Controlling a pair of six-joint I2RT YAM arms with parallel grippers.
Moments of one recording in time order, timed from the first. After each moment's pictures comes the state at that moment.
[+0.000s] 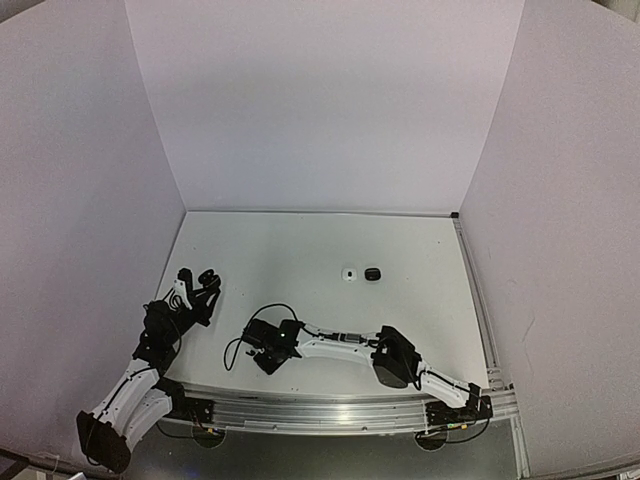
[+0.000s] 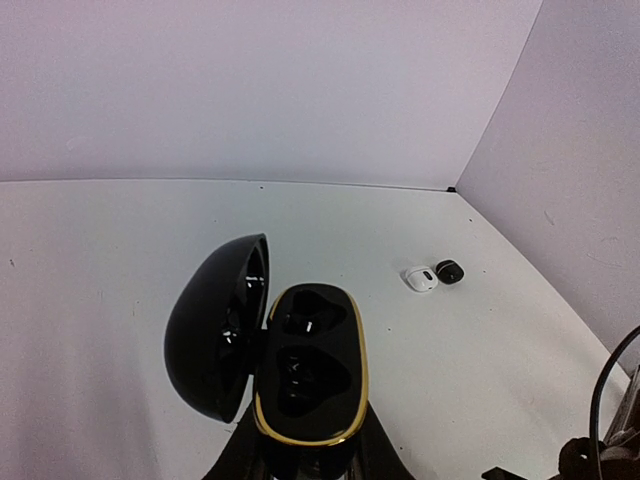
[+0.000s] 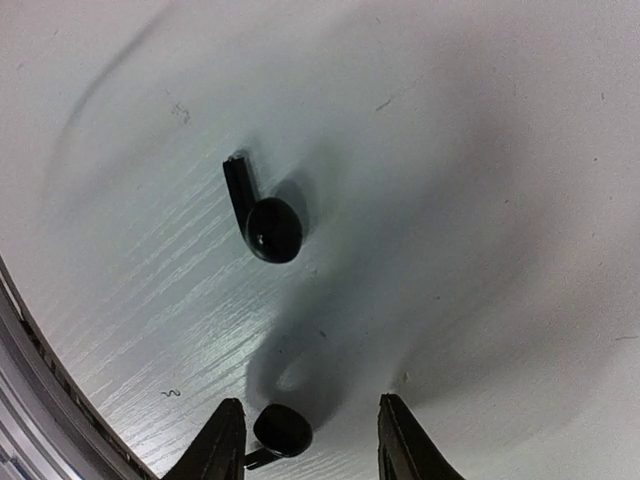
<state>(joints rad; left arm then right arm) -0.26 0.68 0.33 0.20 0.30 -0.26 1.27 2.57 2.28 -0.91 0.00 0.40</state>
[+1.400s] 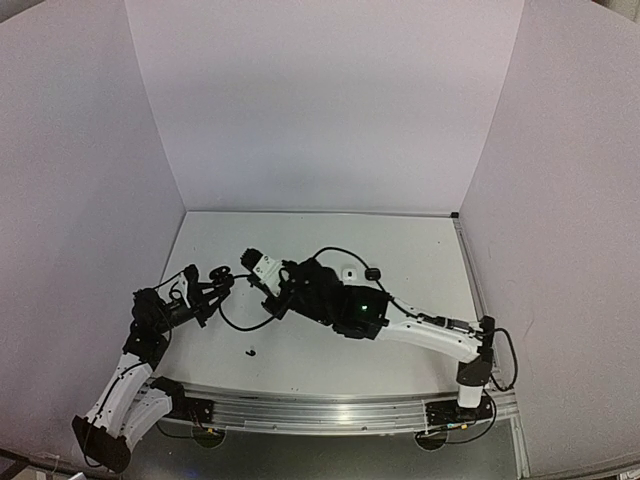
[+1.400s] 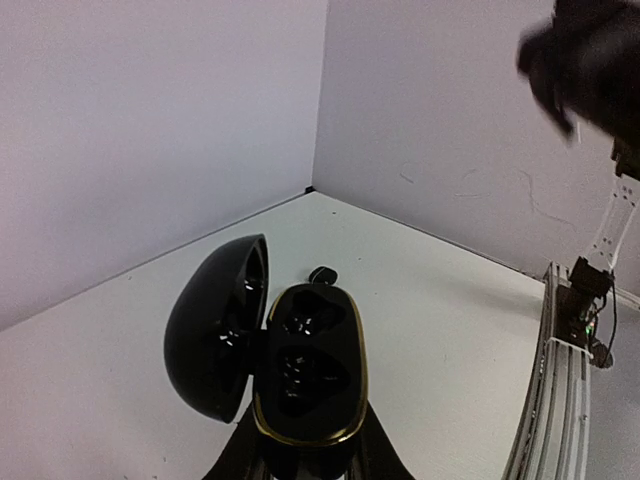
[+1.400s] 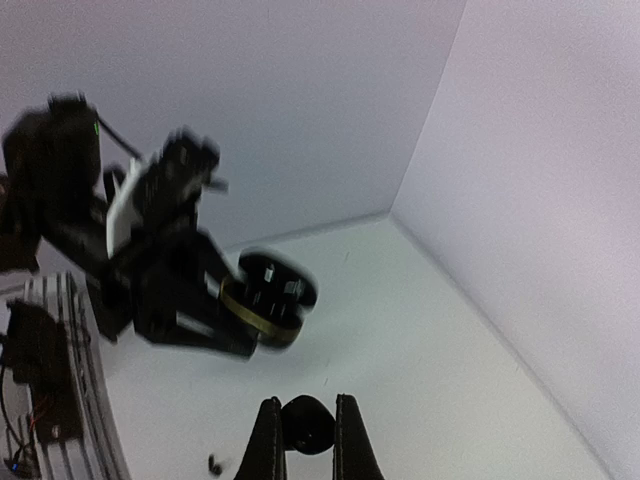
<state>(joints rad) -0.26 0.68 0.53 0.11 0.73 -0.04 1.28 1.90 2.02 -0.35 0.28 -0.16</state>
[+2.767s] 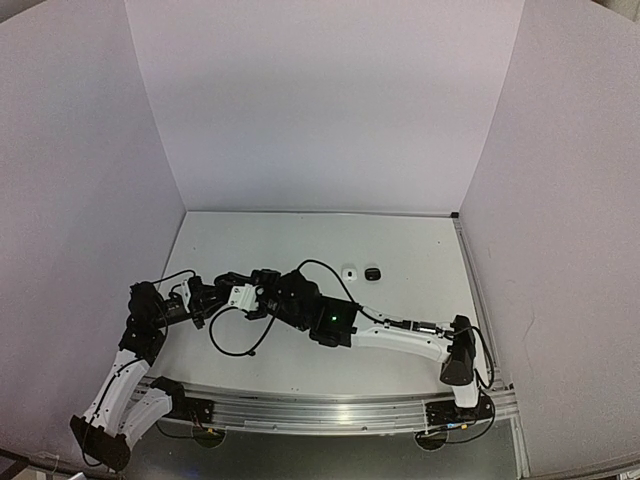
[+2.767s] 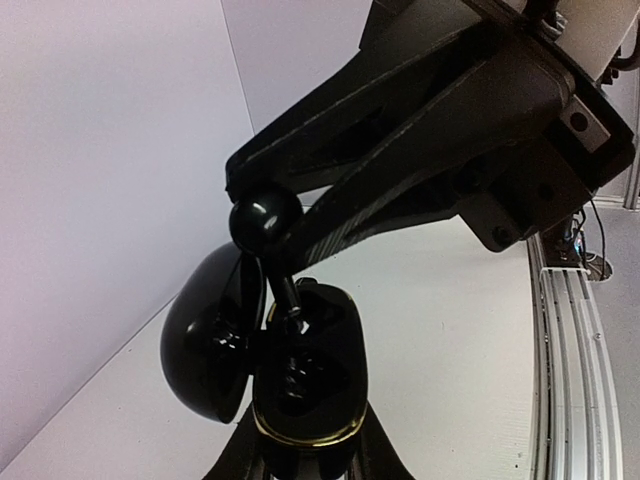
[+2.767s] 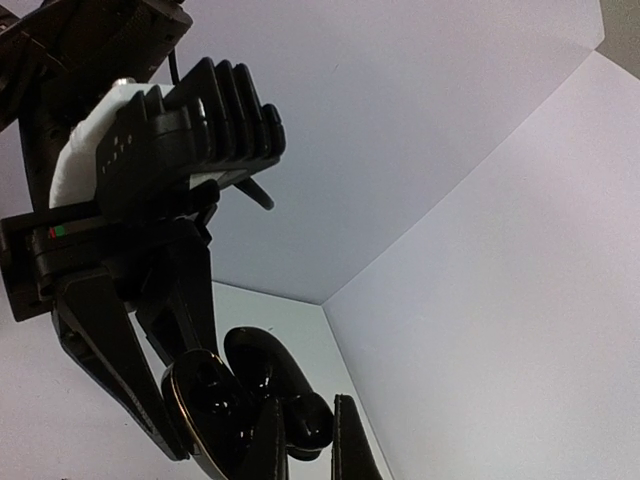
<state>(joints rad) -0.26 0.71 0.61 0.04 0.90 0.26 1.27 2.03 1.95 0.01 0.25 -0.71</state>
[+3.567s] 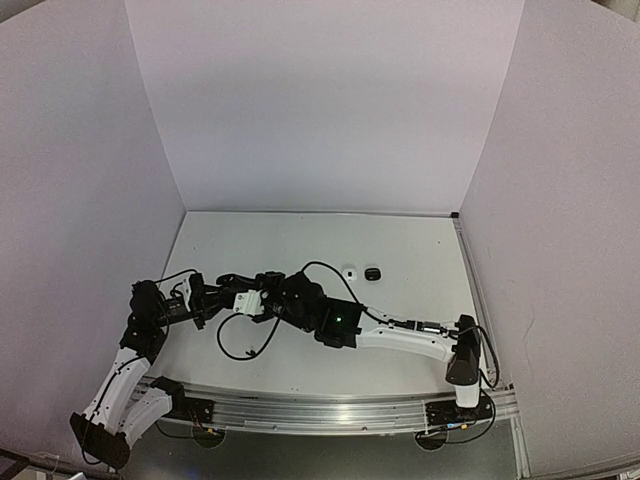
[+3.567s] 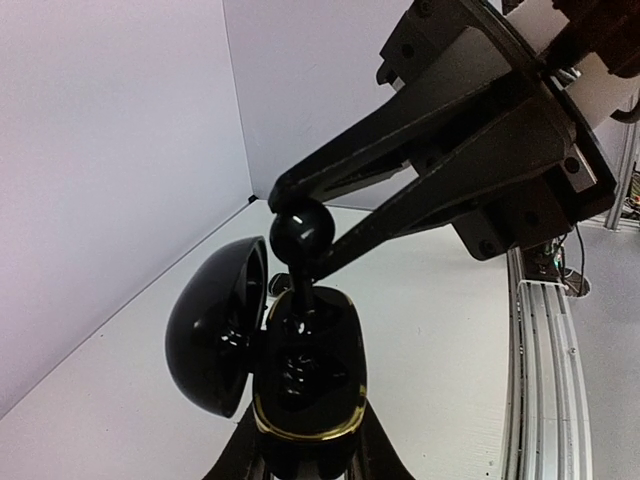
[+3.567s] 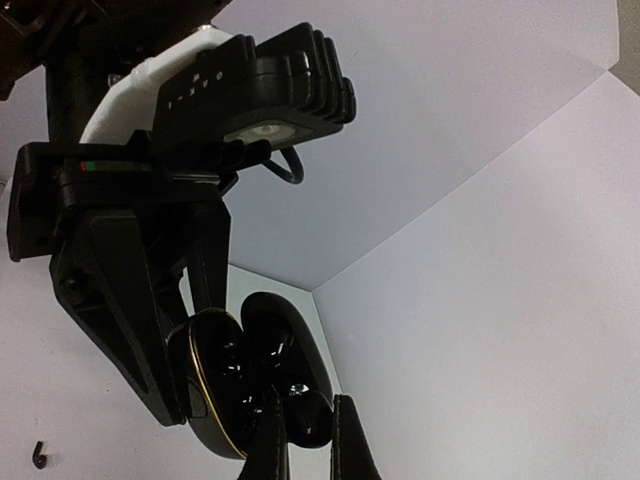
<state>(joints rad) -0.26 0.73 0.62 0.04 0.92 0.18 1.27 1.98 1.87 0.01 0.24 -0.80</state>
